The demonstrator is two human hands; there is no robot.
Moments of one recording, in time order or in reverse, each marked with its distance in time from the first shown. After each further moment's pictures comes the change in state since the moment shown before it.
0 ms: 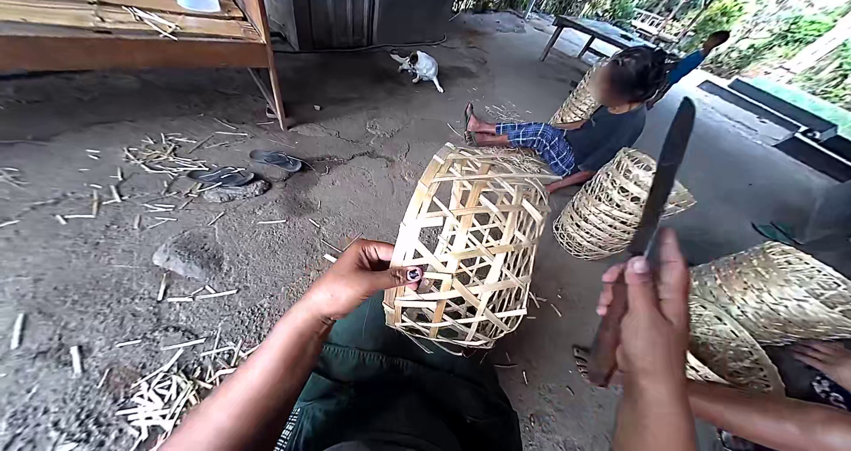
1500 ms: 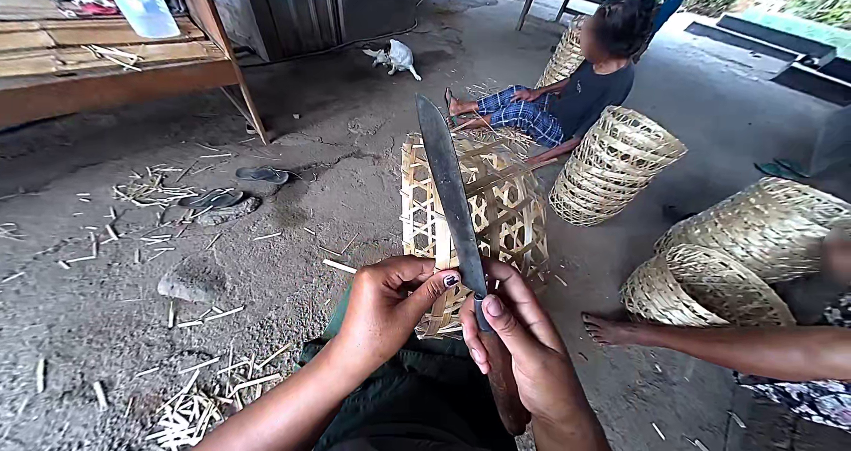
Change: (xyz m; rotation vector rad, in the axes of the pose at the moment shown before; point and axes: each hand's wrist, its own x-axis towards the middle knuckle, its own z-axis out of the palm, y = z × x) left_hand -0.002 0.014 0.095 0.413 0.236 0.291; right_hand -0.085 -0.054 0.074 0.827 -0.505 0.113
